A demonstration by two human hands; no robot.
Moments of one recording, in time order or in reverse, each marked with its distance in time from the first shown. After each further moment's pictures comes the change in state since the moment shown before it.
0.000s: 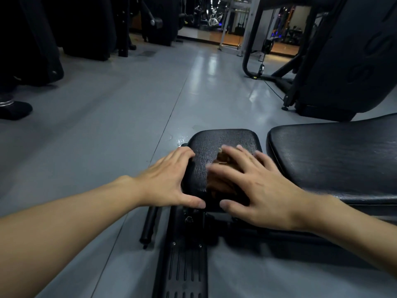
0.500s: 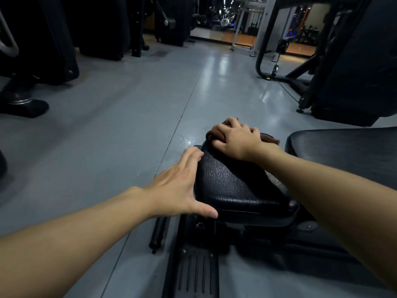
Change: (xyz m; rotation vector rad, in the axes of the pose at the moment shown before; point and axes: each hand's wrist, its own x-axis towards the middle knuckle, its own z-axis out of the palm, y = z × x) left_hand -0.003 -0.002 0.005 -0.091 0.086 -0.055; right_hand 0.170 0.046 0.022 0.055 0.083 0.300
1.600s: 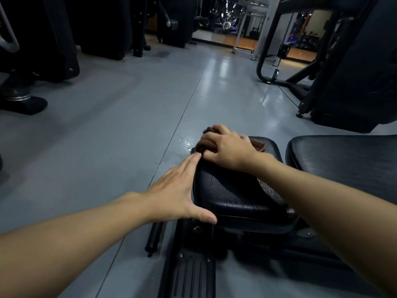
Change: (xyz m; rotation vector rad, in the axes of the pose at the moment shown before) left_hand -0.001 -0.005 0.007 -0.122 -0.050 -0.081; right_hand -0.010 -0.022 -0.001 0.070 -0.016 -0.130
